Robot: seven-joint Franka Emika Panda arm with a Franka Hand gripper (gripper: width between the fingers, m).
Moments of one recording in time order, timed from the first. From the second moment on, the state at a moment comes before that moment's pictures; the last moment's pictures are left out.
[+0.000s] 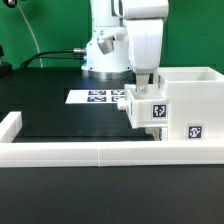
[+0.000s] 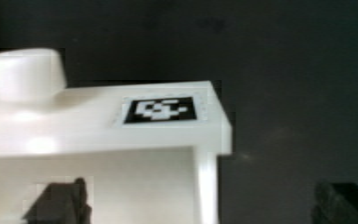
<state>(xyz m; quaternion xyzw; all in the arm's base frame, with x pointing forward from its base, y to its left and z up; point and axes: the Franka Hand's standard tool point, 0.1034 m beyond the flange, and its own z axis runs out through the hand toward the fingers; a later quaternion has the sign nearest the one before) 0.543 0.014 0.099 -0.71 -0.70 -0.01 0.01</state>
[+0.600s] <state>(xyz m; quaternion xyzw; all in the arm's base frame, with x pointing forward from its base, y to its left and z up) 0.540 -0.021 0.109 -0.70 -0.71 -0.01 0.02</state>
